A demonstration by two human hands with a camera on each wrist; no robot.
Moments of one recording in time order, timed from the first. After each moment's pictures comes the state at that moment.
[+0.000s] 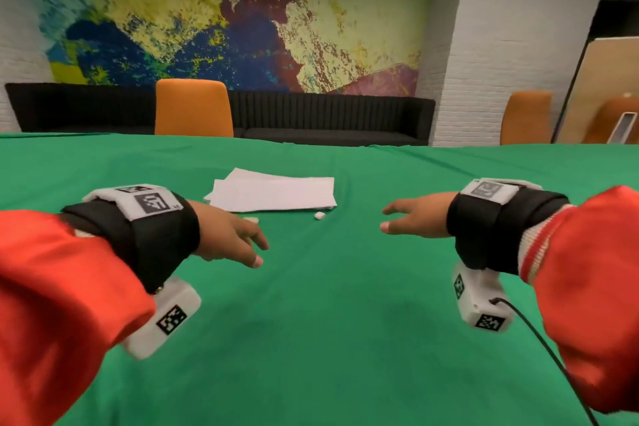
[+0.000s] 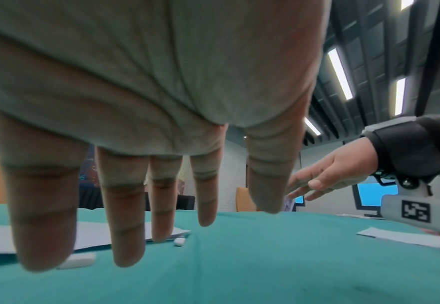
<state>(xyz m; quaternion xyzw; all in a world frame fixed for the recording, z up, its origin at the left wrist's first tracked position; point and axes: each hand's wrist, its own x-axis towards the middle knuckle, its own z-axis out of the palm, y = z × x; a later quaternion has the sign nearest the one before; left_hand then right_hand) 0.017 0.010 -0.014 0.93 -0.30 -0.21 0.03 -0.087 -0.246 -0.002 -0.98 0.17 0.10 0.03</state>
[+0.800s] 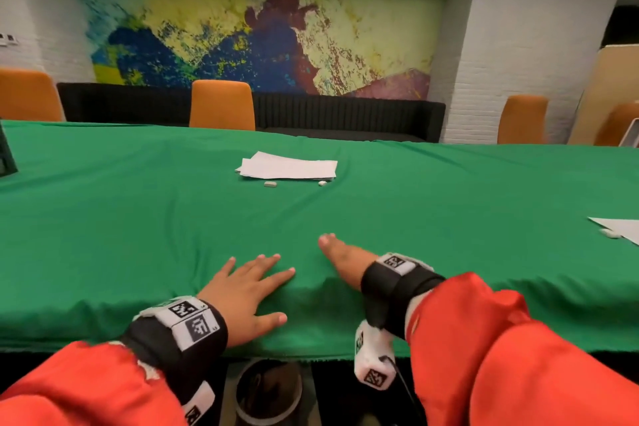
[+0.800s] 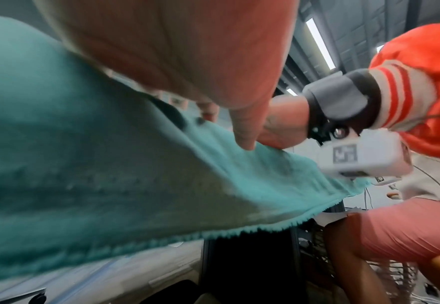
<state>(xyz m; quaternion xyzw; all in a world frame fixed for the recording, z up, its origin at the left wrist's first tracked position) -0.191 0.080 -0.144 0.93 -0.37 0.01 -0.06 -0.226 -0.119 -0.111 -0.97 0.08 0.08 0.21</state>
